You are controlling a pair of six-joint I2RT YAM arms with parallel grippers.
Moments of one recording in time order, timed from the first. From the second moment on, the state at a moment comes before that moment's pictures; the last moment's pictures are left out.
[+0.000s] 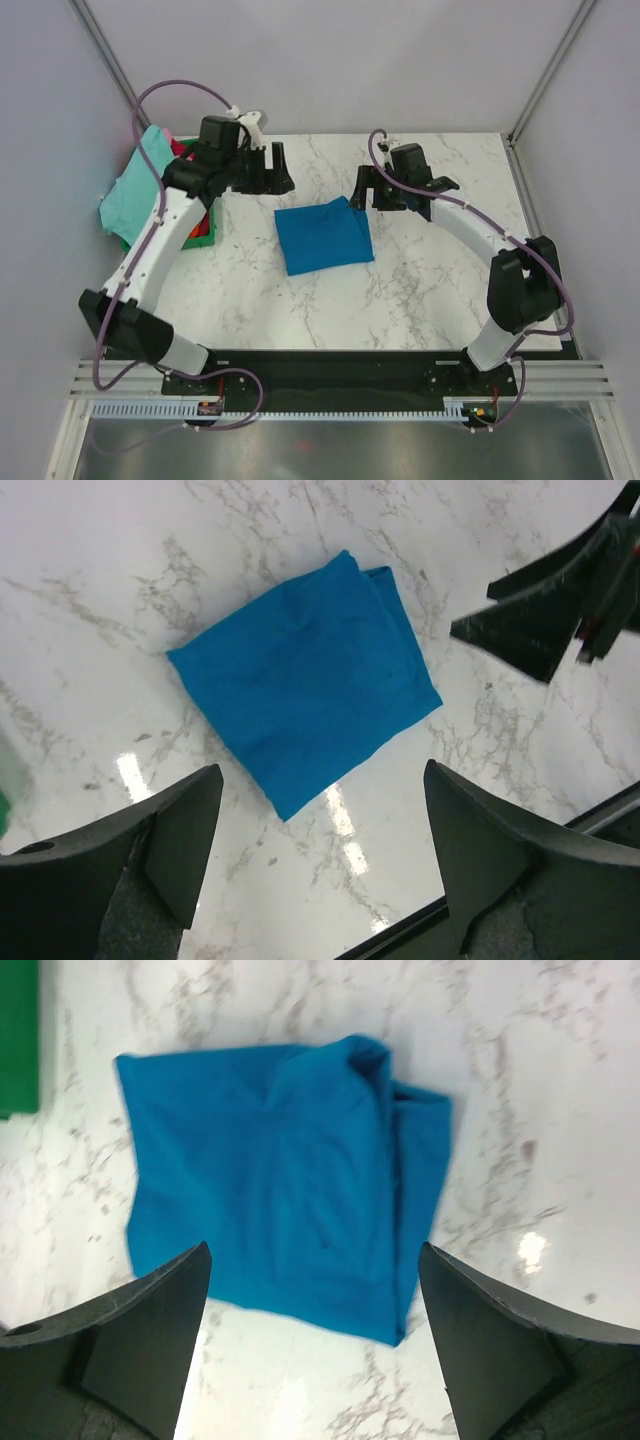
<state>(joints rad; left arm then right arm) -0.34 1.55 1.65 -0.81 0.24 -0.25 0.42 1.66 1.29 -0.35 -0.22 0.39</state>
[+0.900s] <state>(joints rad) -0.34 1.33 1.25 -0.72 -0.07 -0.20 0.42 2.17 1.58 -0.34 -0.24 0.34</state>
